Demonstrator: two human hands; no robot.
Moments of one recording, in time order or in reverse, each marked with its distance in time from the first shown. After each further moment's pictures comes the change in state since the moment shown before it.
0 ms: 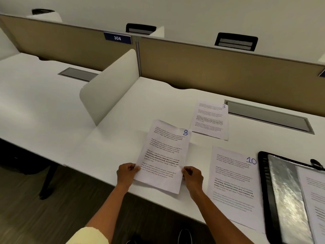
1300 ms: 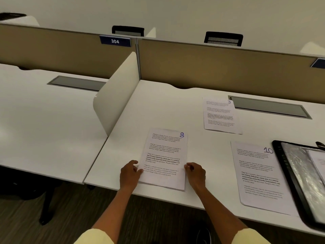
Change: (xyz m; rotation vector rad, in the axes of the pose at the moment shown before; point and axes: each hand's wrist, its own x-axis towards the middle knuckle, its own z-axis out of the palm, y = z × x) left_hand 0.088 -0.035 -0.101 0.283 -0.067 0.233; right_hand -0.015 -0.024 0.124 -0.251 0.152 -0.085
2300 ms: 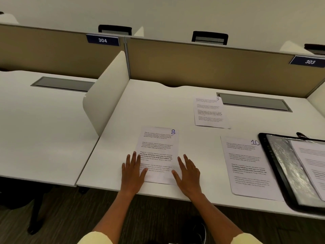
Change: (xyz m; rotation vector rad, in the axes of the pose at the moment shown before) left_hand -0.016 0.002 0.019 0.453 -0.145 0.366; right_hand -0.040 0.020 -0.004 -0.540 -0.119 -0.336
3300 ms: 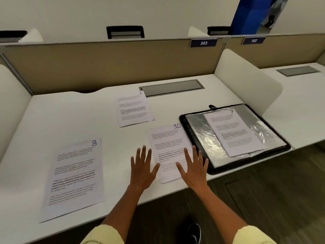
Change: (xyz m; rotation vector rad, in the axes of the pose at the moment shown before) left_hand 0.023 0.295 0.122 0.077 -0.142 0.466; right_hand -0.086 0.247 -0.123 -0.152 0.223 0.460
